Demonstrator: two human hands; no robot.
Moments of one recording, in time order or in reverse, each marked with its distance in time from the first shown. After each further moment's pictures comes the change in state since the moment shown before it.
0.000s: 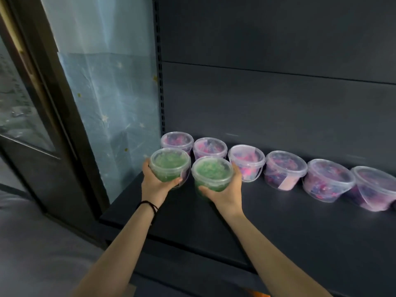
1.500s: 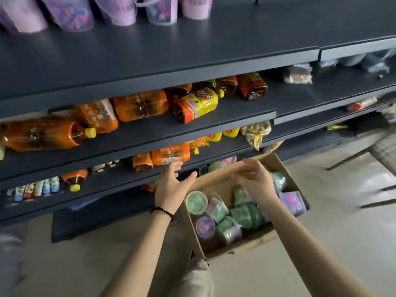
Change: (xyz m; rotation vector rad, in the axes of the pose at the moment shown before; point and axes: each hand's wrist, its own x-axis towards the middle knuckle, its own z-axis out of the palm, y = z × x) left_hand -0.570 -0.028 0.302 0.298 -0.837 -0.116; right_hand -0.455 0.162 -0.527 -0.256 0.409 0.714
